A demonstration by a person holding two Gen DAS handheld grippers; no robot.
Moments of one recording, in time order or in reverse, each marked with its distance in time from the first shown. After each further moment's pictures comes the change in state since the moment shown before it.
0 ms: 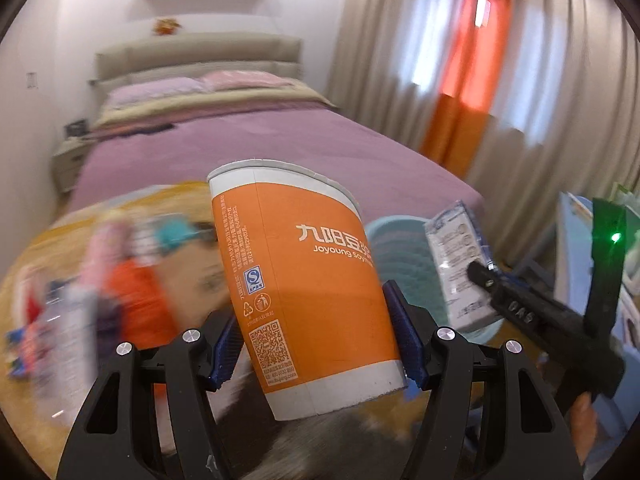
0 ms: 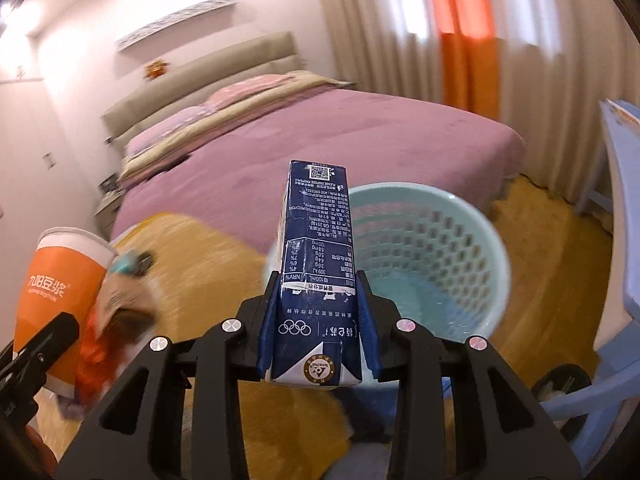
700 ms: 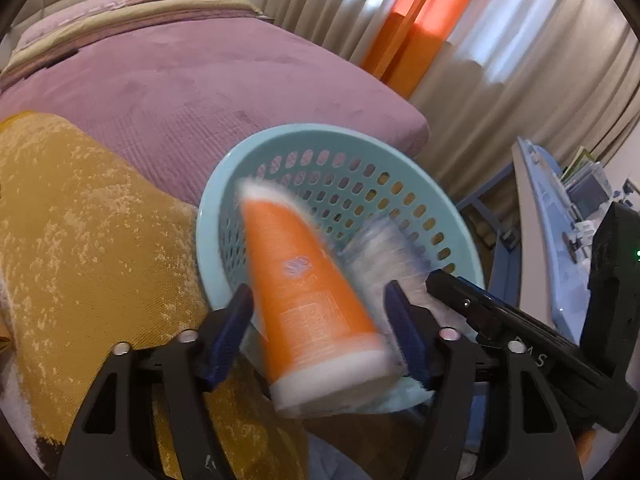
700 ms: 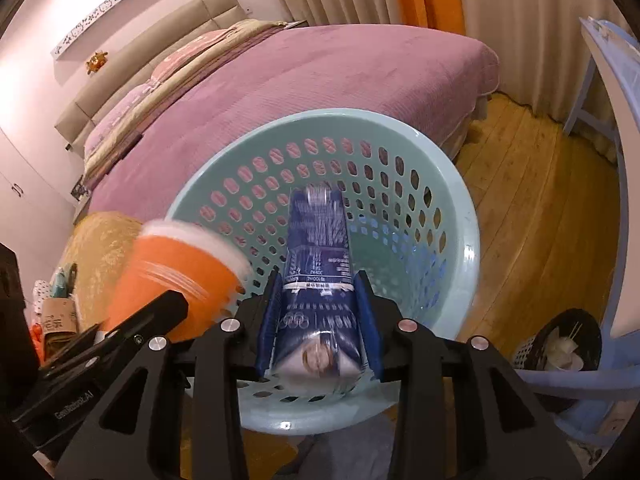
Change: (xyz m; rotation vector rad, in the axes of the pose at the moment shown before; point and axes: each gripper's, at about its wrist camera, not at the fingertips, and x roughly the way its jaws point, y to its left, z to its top) left arm 0.172 -0.062 -0.024 -0.008 0.307 -0.263; right arm 0.069 -0.077 0.000 0.159 0.211 -0.015
